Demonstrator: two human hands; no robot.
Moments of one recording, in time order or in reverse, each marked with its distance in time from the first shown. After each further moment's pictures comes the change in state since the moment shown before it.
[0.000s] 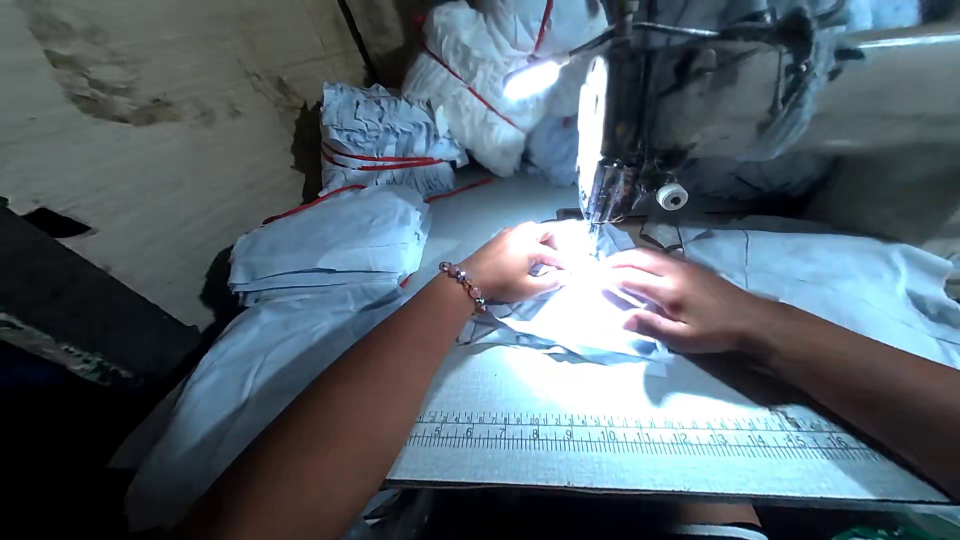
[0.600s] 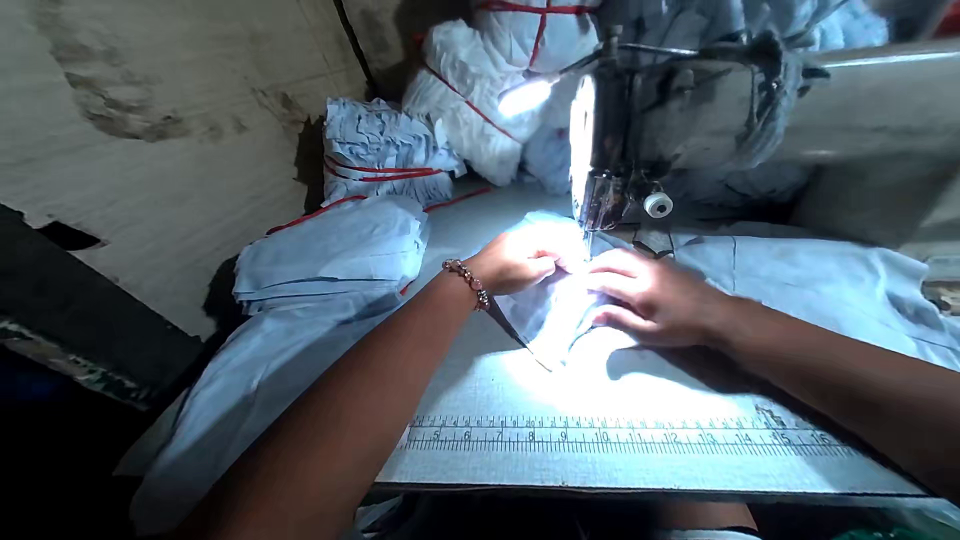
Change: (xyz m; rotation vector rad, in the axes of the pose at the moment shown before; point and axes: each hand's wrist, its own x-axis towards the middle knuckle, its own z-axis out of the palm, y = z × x) left_hand 0.016 0.019 -0.018 -0.121 -0.160 -0.353; right_hand 0.014 -0.003 0.009 -0.066 0.062 -0.023
